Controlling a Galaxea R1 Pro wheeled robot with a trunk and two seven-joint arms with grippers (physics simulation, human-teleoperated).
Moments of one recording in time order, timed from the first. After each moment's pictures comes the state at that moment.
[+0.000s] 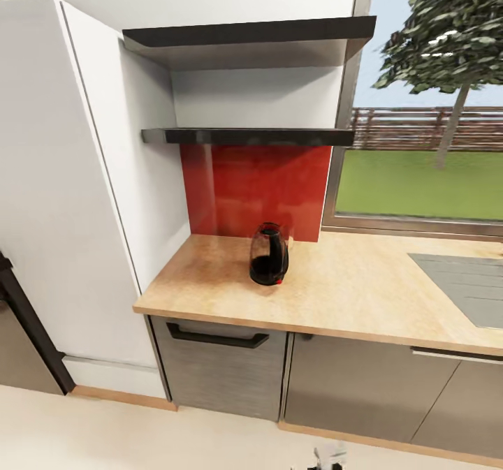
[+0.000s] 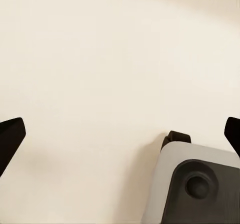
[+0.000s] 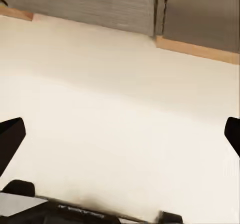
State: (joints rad) left arm -0.16 0.19 -0.27 0.04 0.52 -0.35 -0.05; right arm -0.37 0.02 0.50 -0.26 -0.43 -0.04 0.07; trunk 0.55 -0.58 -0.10
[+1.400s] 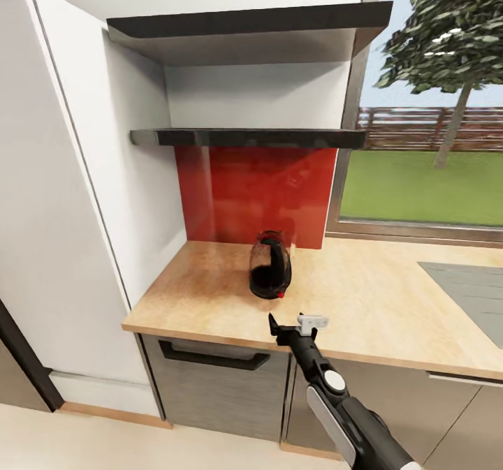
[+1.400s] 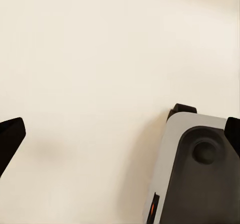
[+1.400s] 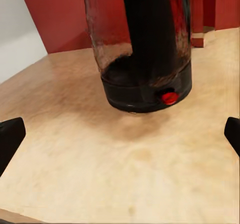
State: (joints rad) left arm -0.10 0.18 -0.27 0.04 0.52 -0.34 -0.05; right arm -0.42 -0.02 0.46 -1.05 -0.42 -0.12 -0.14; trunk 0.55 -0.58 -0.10
